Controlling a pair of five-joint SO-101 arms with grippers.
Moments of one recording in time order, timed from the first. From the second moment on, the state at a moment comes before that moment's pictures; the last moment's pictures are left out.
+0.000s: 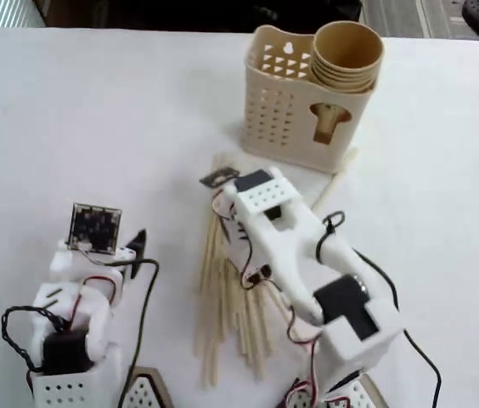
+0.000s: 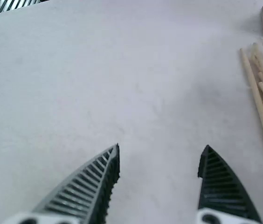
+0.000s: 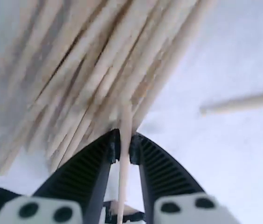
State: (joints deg) left arm -10.6 -103.6 89.8 58.2 -15.3; right arm -31.5 7.6 22.1 81.7 10.3
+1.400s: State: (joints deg) left arm -10.6 -103.6 89.8 58.2 -15.3; right arm -33.9 7.0 7.5 74.0 10.5
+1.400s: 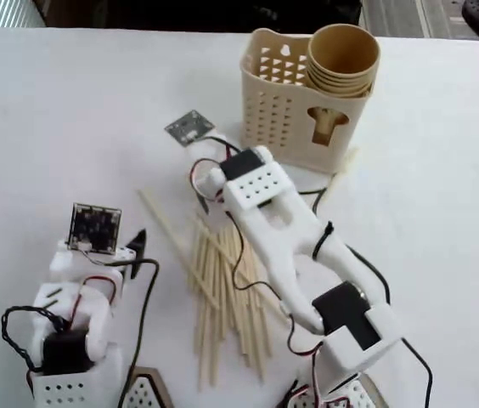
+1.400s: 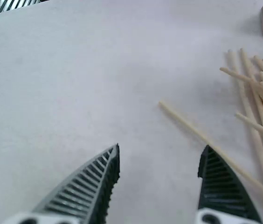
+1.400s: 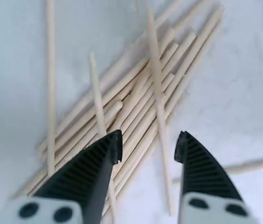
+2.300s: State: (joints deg) left arm -10.6 -103.6 89.8 58.2 -15.3; right arm -31.6 27.8 -2.7 78.9 12.6
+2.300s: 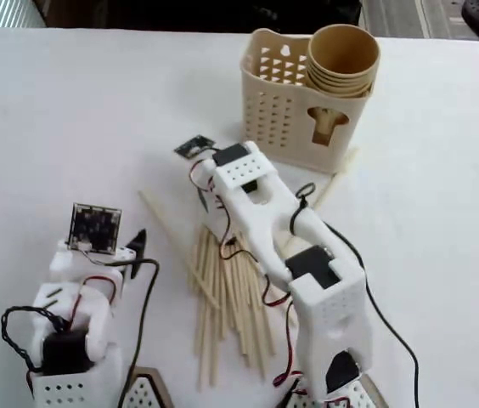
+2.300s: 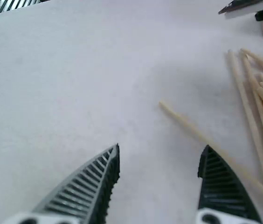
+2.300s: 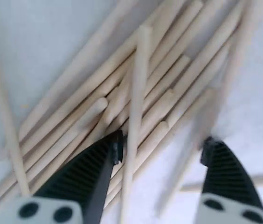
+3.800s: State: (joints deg) left arm -10.6 -103.6 89.8 58.2 -15.3; right arm -28.1 26.6 -3.7 87.4 14.3
